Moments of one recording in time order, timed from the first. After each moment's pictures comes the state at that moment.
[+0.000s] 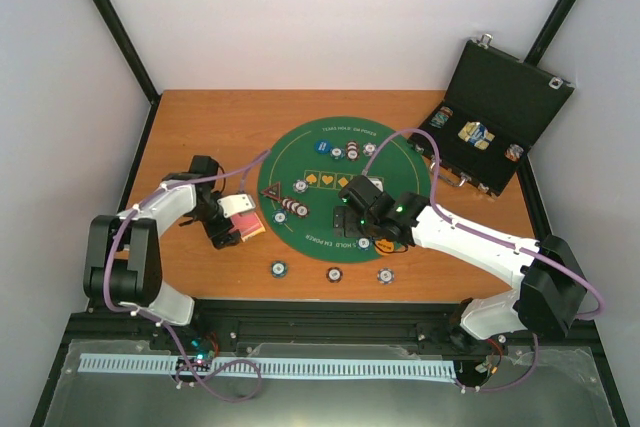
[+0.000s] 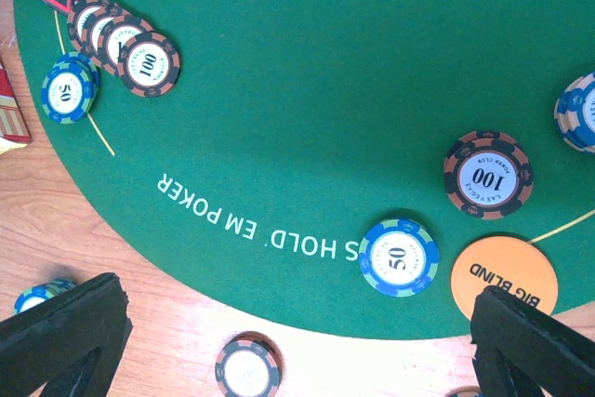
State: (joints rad) left arm -0.08 1.51 0.86 -0.78 0.17 0.95; right arm 0.89 1.38 1.01 -0.71 0.17 0.81
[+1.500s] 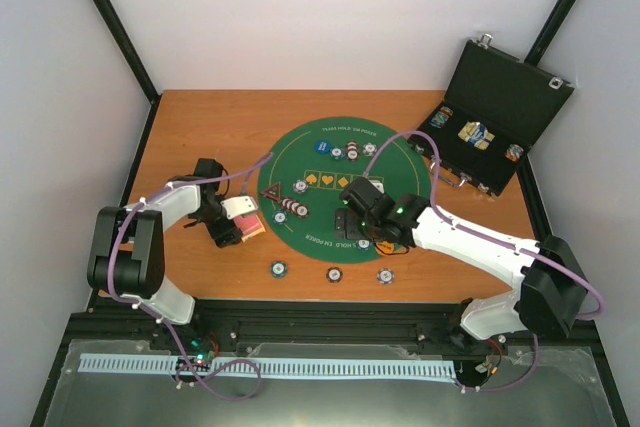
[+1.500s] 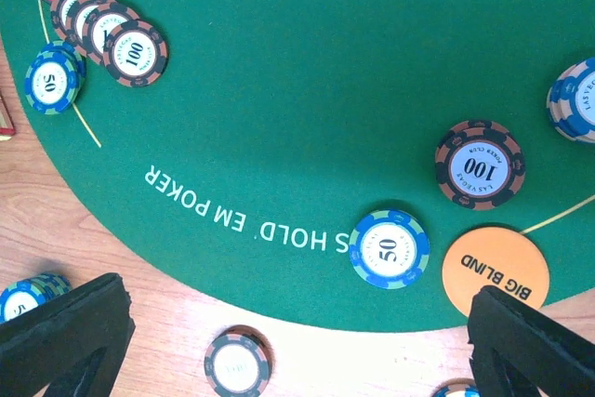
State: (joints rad) left arm -0.10 1.56 0.83 -0.69 0.13 0.91; right arm 0.89 1.37 1.00 -0.72 0.17 0.81
